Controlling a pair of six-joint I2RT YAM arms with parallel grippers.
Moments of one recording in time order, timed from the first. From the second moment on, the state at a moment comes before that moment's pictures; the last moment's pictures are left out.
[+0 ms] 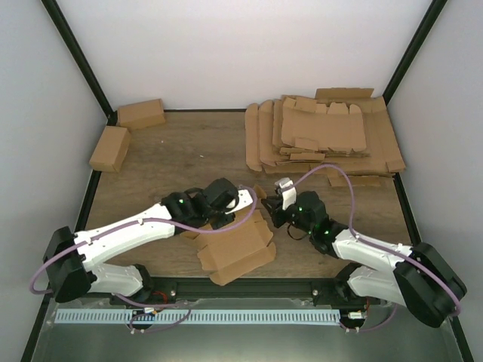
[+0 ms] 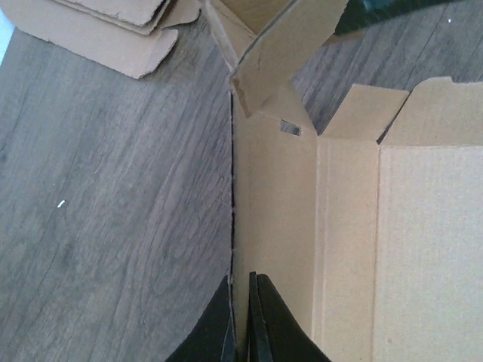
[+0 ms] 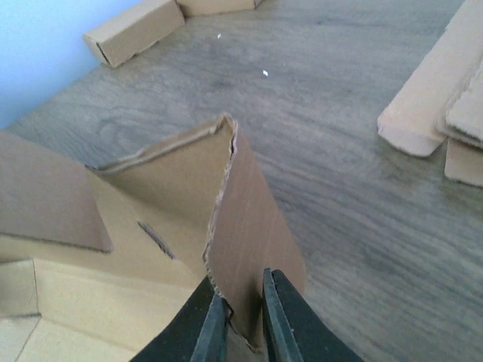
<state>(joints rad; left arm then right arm) -0.98 1.29 1.03 -0.69 -0.28 0.29 0.69 1.12 0.36 0.40 -0.14 0.21</state>
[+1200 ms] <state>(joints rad) -1.17 1.53 1.05 -0.71 -0.64 0.10 0.69 0.98 0.26 0.24 -0.20 0.45</state>
